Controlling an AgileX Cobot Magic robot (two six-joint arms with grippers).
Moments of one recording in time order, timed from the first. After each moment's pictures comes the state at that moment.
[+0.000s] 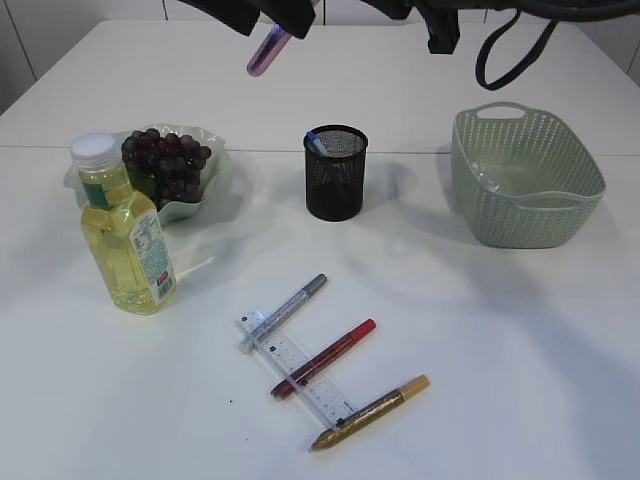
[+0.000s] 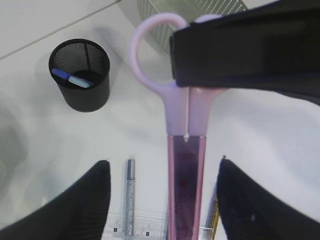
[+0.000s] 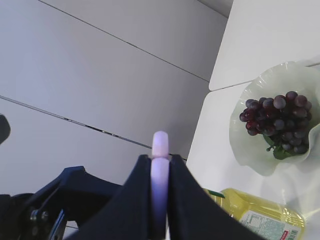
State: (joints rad) left arm -0.55 1.80 -1.92 -0.28 1.09 0.11; right arm 0.28 1.67 -1.35 1.67 0.67 -0.78
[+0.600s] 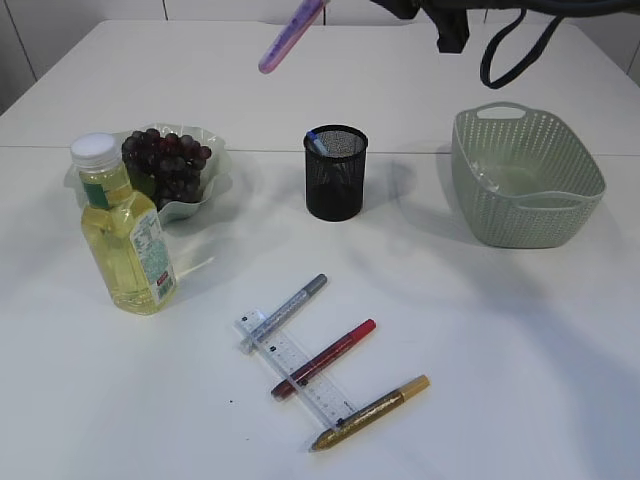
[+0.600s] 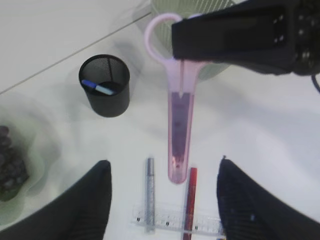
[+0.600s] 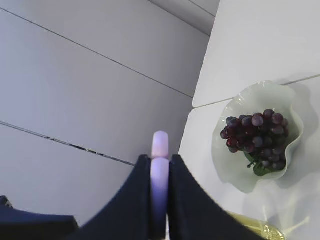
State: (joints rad) left arm -0.55 1.71 -1.92 -0.22 1.12 0.11; right arm 0.28 1.67 -1.35 1.67 0.59 -0.79
